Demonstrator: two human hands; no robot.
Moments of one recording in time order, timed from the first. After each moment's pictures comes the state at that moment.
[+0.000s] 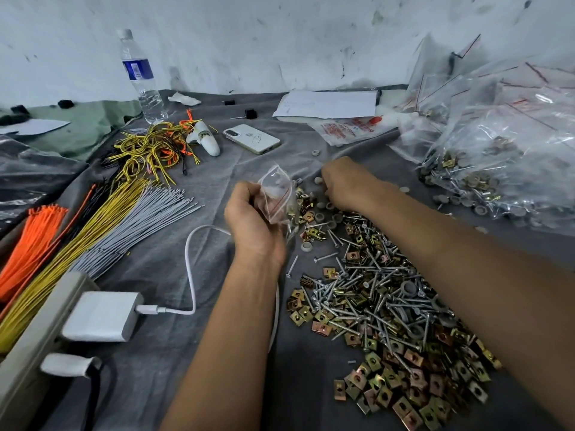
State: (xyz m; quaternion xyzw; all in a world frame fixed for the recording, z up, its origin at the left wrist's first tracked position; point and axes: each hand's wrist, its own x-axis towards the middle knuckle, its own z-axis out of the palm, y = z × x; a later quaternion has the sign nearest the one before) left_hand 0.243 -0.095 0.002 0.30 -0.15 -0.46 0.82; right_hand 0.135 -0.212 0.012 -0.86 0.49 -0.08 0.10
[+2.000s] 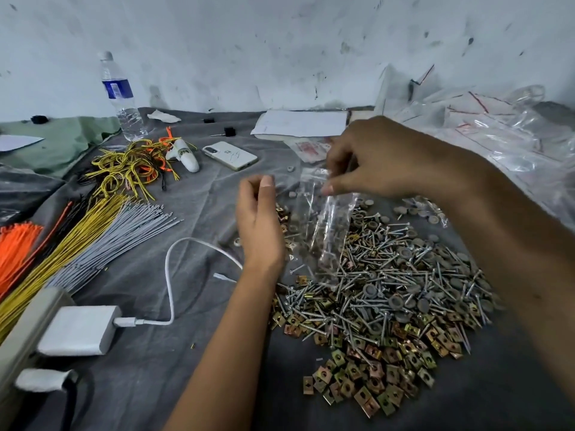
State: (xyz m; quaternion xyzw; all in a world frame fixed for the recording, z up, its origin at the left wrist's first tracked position) left_hand 0.209 -0.095 -0.001 0.52 -0.39 -0.25 0.72; right_hand 0.048 -0.135 0.135 -0.90 0.39 -0.14 0.10
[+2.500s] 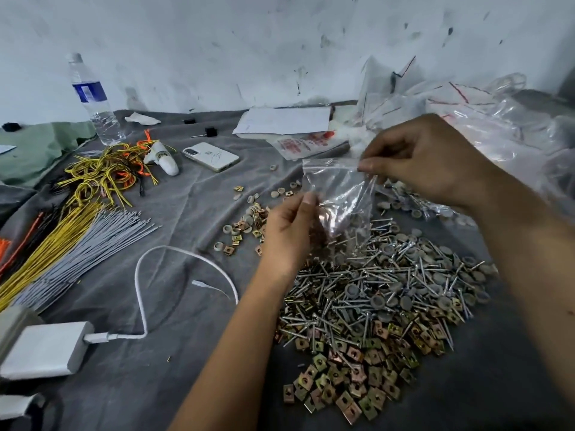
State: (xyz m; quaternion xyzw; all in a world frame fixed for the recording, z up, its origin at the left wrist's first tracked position) left_hand 0.163 -0.099 -0.006 0.46 -0.48 -0.41 0.62; right_hand -0.027 -0.161 0.096 -0.81 0.40 -0.34 0.25
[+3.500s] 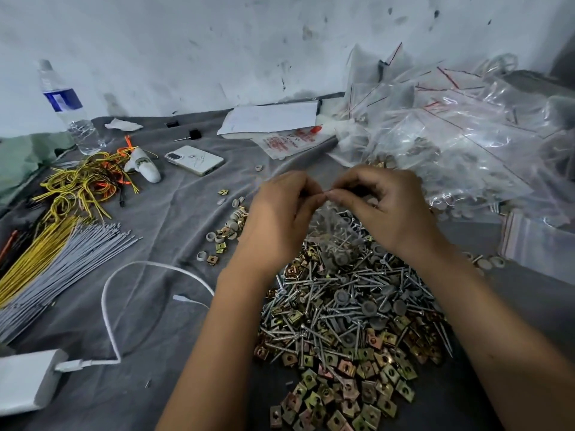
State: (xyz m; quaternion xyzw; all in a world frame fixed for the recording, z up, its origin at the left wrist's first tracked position) left_hand 0.175 -0.125 0.018 0.50 -0.75 -0.07 0.44; right_hand -0.011 -0.157 0.013 -0.78 0.33 -0.49 0.22
